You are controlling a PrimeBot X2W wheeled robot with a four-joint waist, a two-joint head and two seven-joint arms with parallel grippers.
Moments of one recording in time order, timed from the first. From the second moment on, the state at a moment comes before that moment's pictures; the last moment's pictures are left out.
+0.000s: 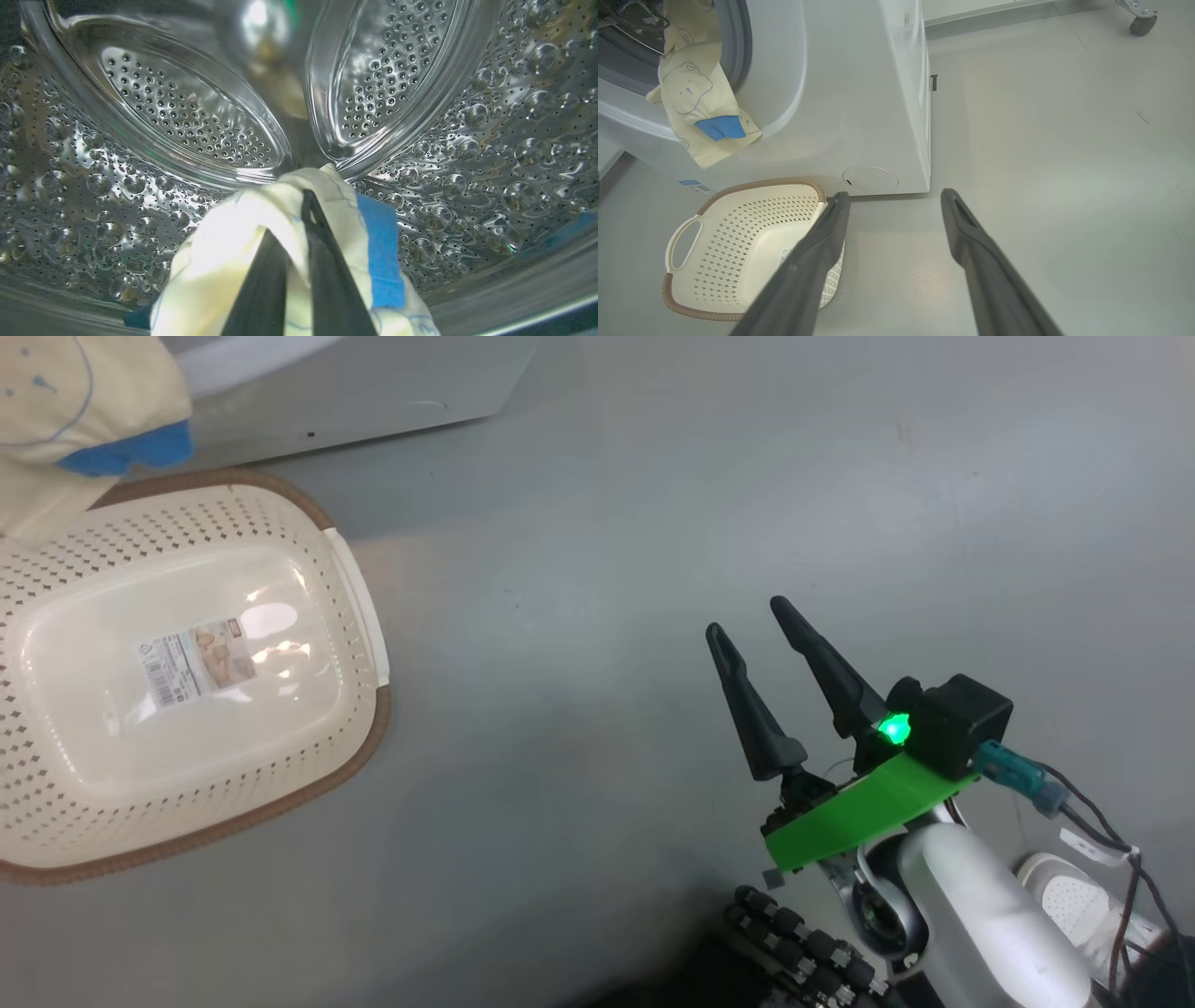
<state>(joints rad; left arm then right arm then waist) -1.66 0.22 -0.25 1.27 0.03 0.14 -0.10 -0.28 -0.05 0.40 0.12 0.38 0.13 -0.26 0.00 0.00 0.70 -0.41</state>
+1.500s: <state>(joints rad) -1.41 0.02 -0.25 1.29 -0.17 0.13 -0.21 -0.27 -0.09 0.26 0.13 0.35 0.13 -0.26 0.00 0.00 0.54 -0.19</state>
